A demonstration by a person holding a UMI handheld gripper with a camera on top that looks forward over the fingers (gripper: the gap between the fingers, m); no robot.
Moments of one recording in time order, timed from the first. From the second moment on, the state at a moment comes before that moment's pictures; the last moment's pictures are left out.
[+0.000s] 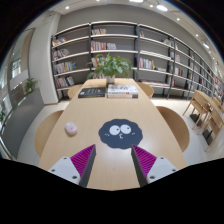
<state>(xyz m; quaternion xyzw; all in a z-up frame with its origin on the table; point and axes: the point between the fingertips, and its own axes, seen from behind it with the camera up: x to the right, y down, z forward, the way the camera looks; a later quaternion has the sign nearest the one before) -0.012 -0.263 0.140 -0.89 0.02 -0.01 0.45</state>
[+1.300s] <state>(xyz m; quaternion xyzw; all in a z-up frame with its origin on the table) -0.194 -0.025 -0.018 -0.94 0.01 0.00 0.34</state>
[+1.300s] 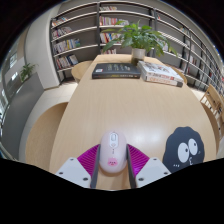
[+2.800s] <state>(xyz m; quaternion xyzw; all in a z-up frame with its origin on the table) 0.042 -0.083 -0.013 -0.94 -0.01 0.00 0.33</state>
